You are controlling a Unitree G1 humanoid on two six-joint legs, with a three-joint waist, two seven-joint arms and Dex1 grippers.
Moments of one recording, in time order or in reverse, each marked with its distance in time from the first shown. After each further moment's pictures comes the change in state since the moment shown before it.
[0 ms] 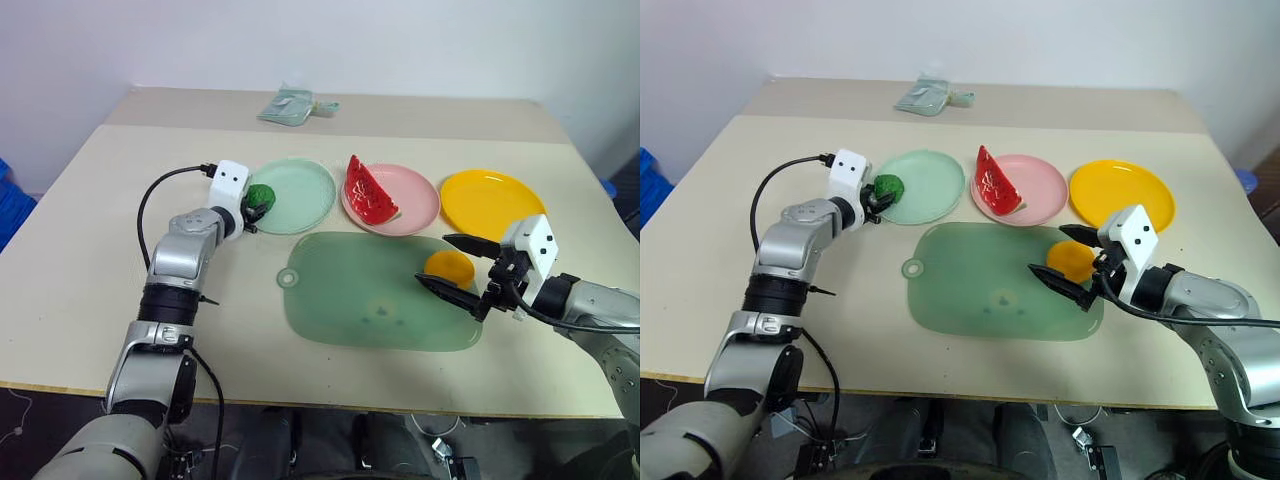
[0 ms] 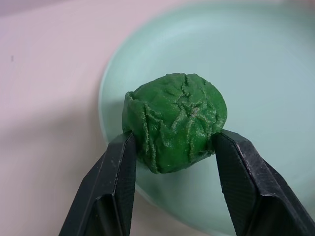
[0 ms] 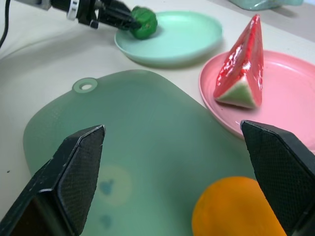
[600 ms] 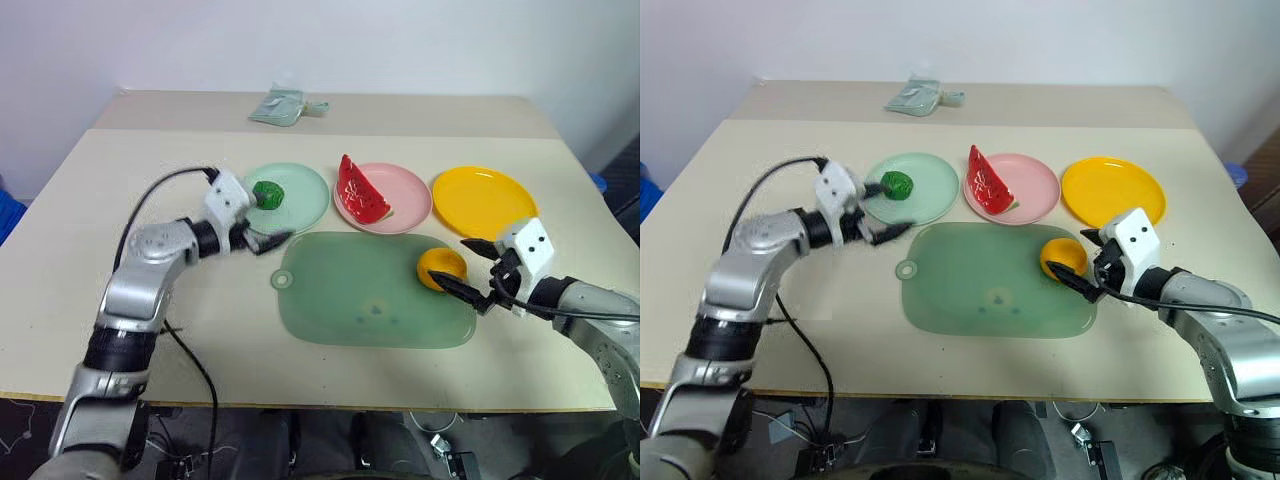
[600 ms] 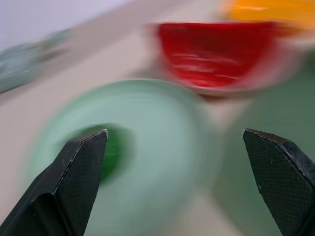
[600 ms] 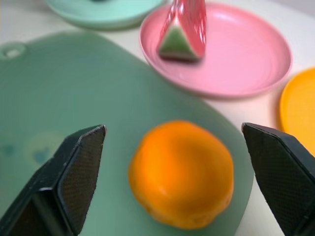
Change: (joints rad) left arm 0.331 0.244 -0.078 -0.557 -0.194 -0.136 -0.488; right arm 0.013 -0.009 0.056 0.067 -0.136 0.038 -0.093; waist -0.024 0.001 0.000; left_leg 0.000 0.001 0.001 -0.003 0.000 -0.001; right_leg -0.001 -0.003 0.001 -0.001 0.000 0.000
